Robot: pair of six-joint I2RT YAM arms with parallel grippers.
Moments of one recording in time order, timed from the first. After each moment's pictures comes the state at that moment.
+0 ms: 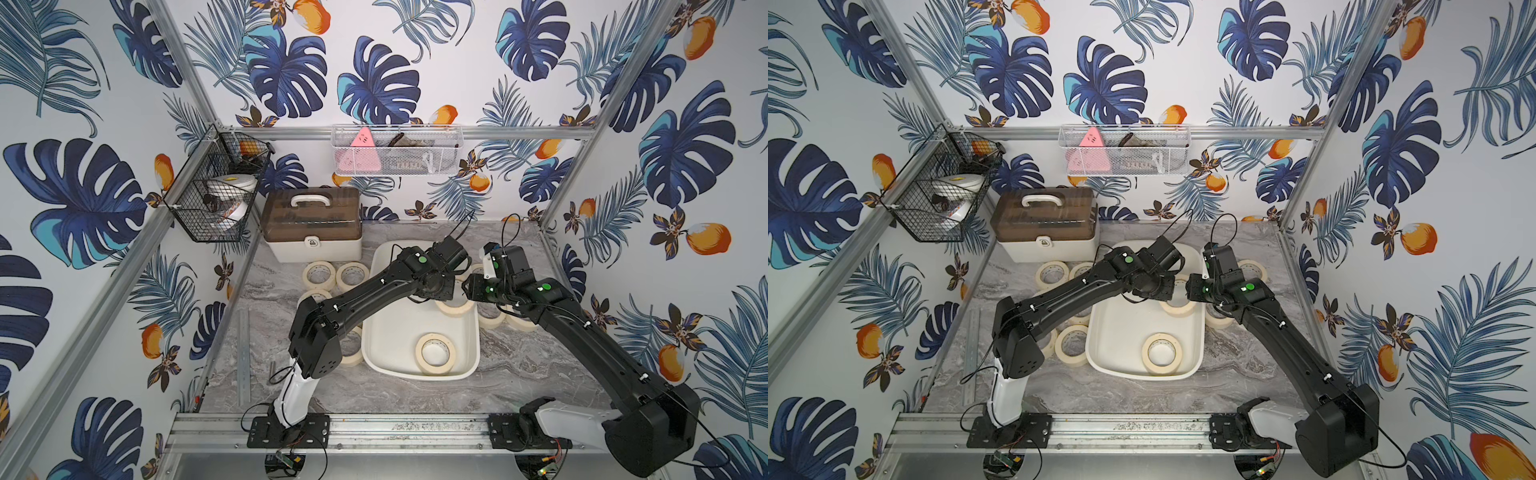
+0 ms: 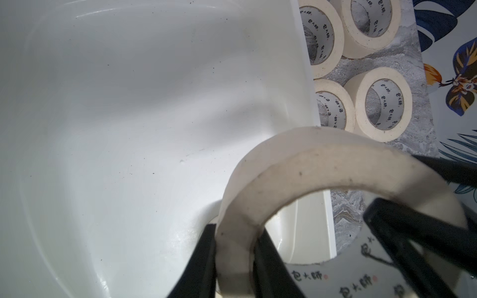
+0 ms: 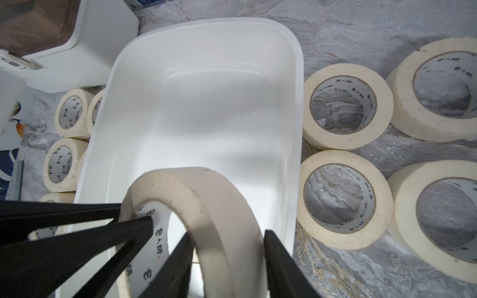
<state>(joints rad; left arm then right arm) -0.85 2.04 2.02 -1.06 -0.11 -0.68 0.40 1.23 1.10 -0.71 0.01 0.39</state>
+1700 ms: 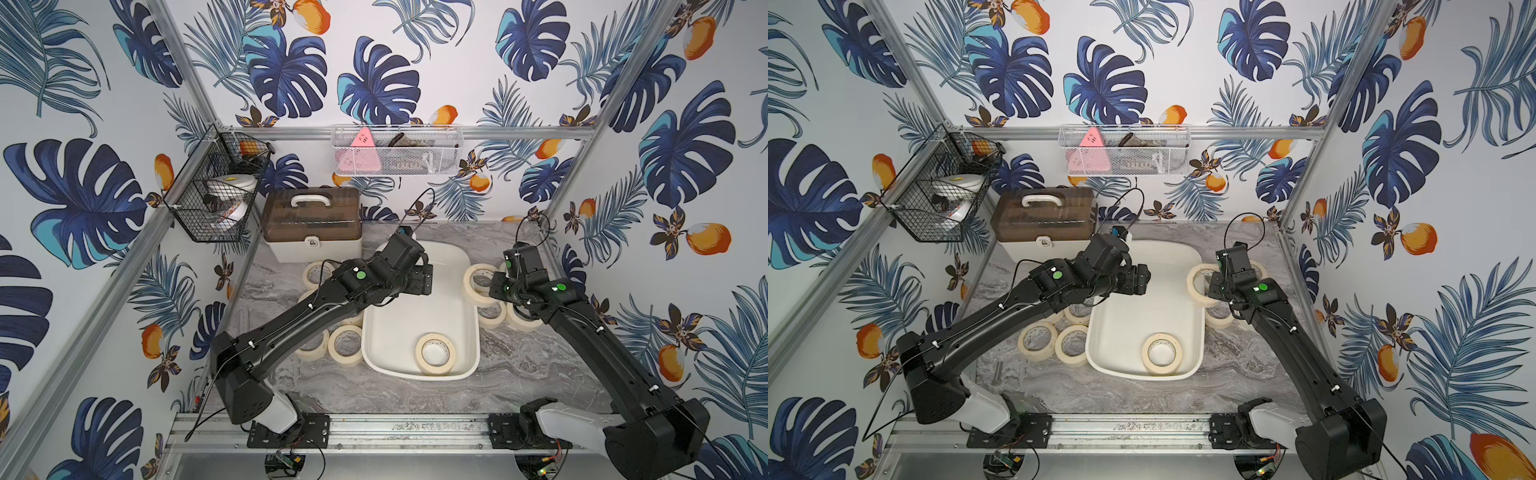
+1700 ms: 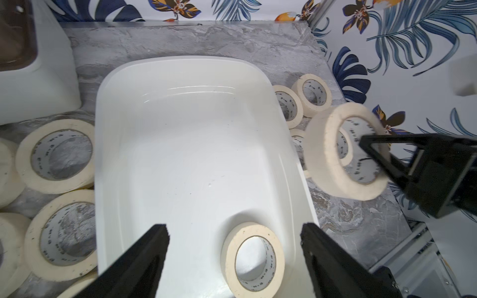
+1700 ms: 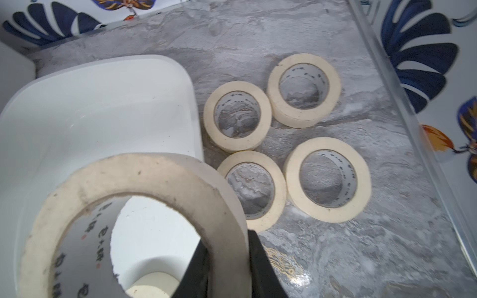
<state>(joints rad) -0.79 1.53 1.55 -0.78 -0.21 -0.58 0.30 1.19 1.14 -0.86 0.29 0.48</state>
